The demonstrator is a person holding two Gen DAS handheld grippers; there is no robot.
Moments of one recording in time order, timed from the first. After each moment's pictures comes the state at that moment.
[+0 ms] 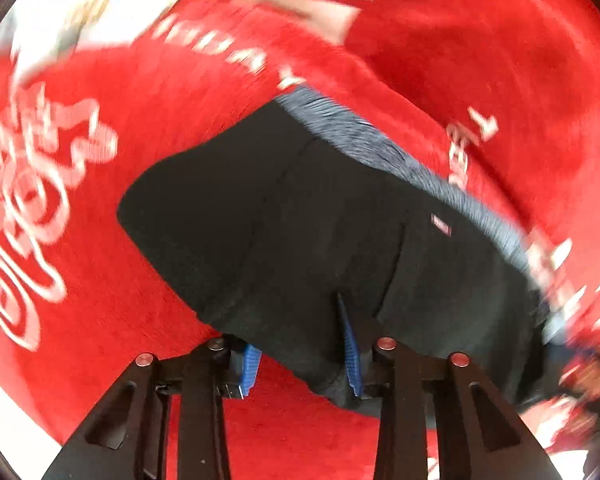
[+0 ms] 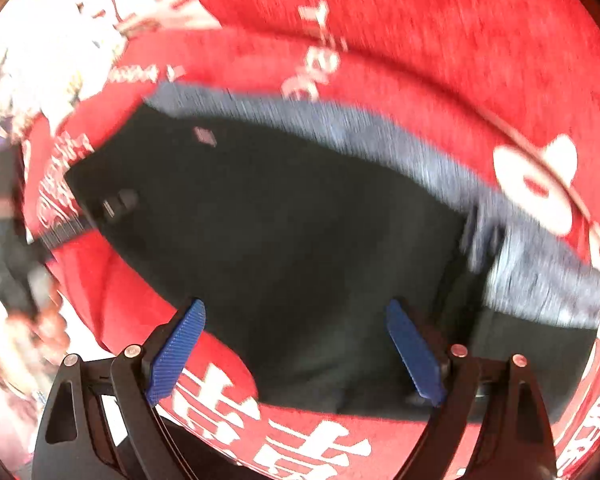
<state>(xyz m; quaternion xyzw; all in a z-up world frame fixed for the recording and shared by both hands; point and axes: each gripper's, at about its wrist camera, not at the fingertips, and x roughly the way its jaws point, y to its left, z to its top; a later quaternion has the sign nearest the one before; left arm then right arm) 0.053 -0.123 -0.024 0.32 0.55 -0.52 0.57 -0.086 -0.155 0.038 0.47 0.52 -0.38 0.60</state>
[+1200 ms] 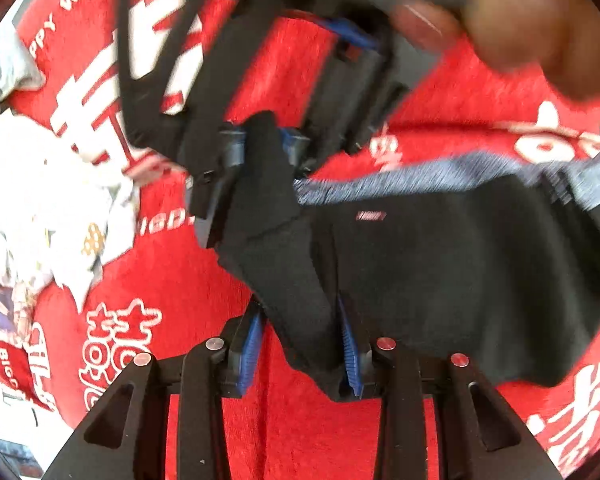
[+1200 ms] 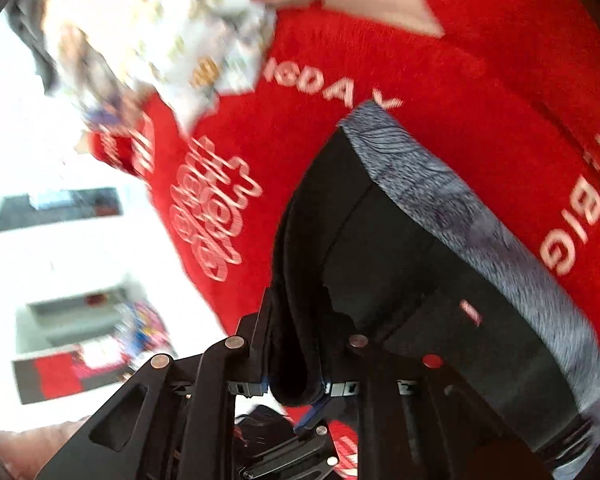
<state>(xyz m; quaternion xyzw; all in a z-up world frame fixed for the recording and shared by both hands) -0.044 -0.112 0.051 0.46 0.26 -0.60 0.60 0.029 -0.239 0.031 0.59 0.45 -0.12 0.66</state>
